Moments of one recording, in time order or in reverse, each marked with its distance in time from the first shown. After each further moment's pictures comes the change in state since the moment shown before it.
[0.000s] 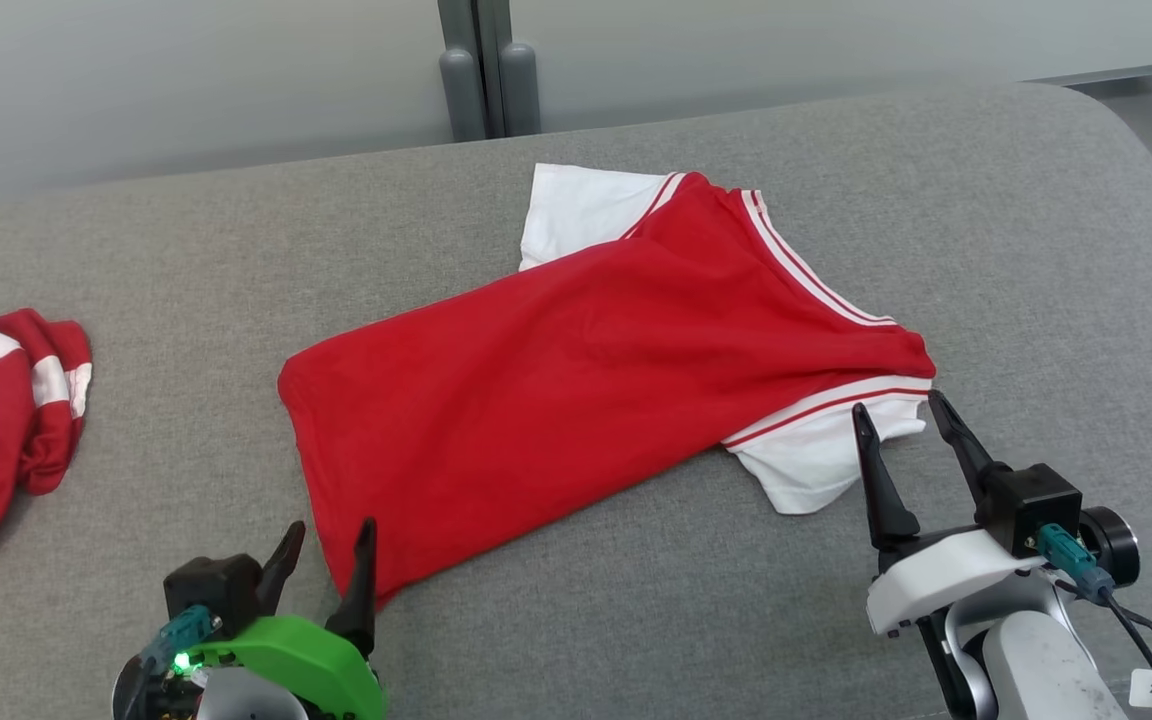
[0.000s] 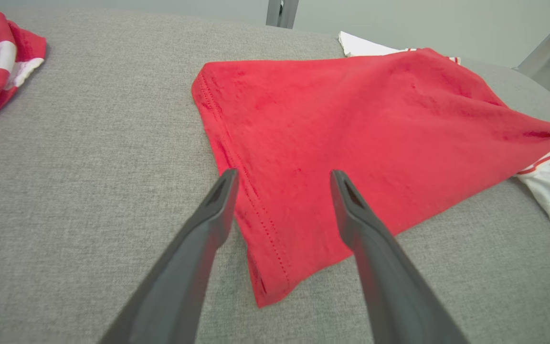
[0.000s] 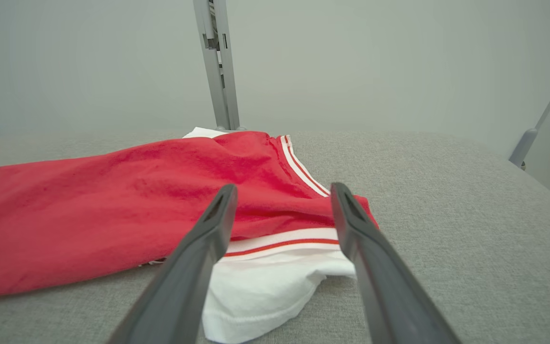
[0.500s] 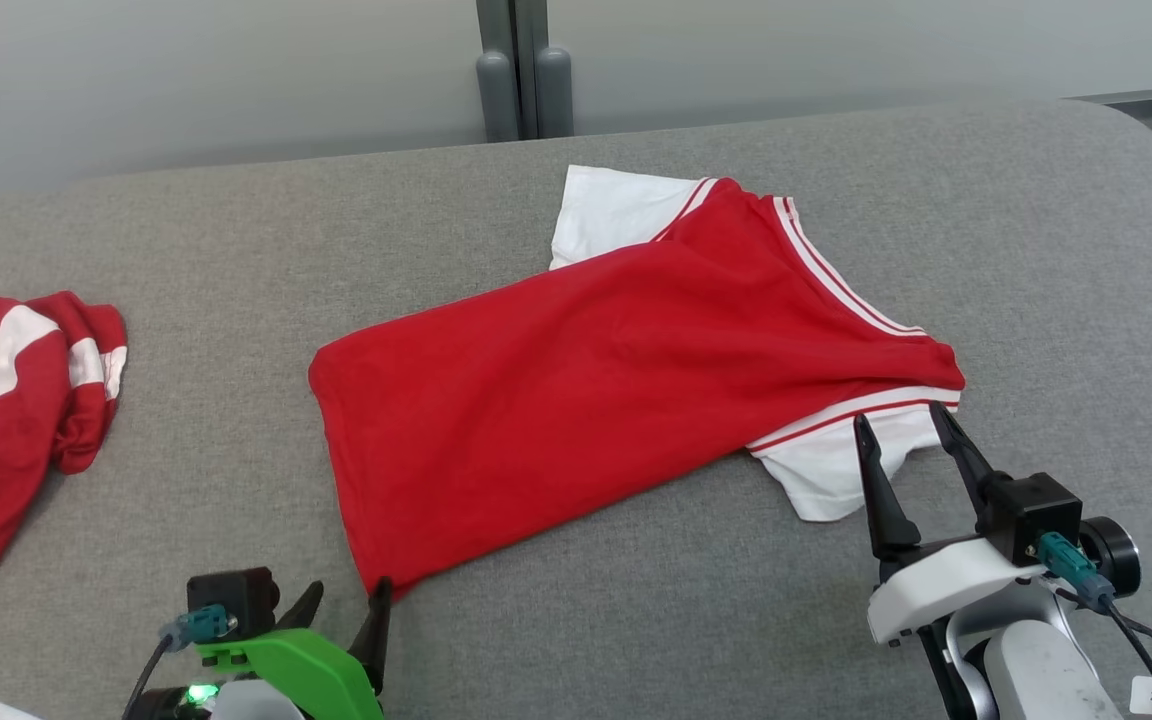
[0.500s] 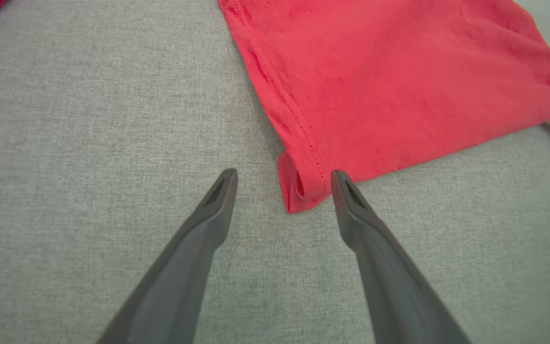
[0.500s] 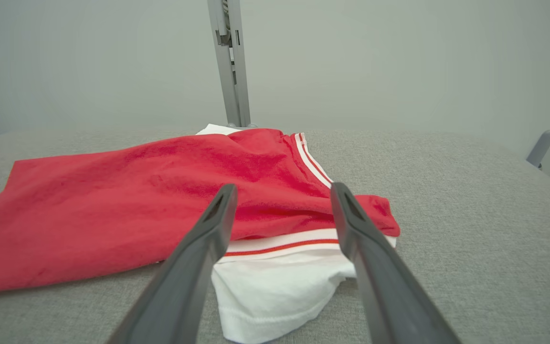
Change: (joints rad) left arm 0.042 0.032 -0.018 -0.024 -0.064 0.018 0.184; right arm 0.021 0.000 -0.004 -0.010 0.001 0.000 0.009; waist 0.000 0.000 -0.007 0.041
